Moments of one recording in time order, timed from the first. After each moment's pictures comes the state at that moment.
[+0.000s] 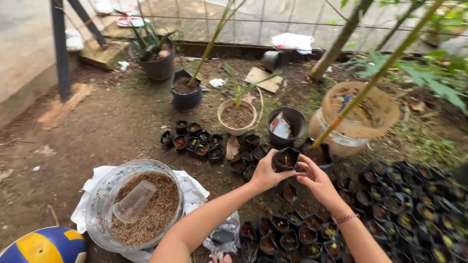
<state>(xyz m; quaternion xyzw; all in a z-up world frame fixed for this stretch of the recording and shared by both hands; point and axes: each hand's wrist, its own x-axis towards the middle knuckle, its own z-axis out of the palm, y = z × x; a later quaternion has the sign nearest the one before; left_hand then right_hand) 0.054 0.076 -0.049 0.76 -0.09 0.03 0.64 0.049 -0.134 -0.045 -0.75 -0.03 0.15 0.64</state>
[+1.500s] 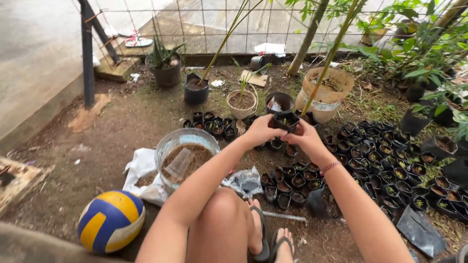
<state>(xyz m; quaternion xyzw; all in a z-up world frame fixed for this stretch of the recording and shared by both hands) -0.123 0.202 0.116 0.74 -0.16 -0.12 0.64 -0.172 0.012 0.128 -0.77 -0.04 0.00 0.63</state>
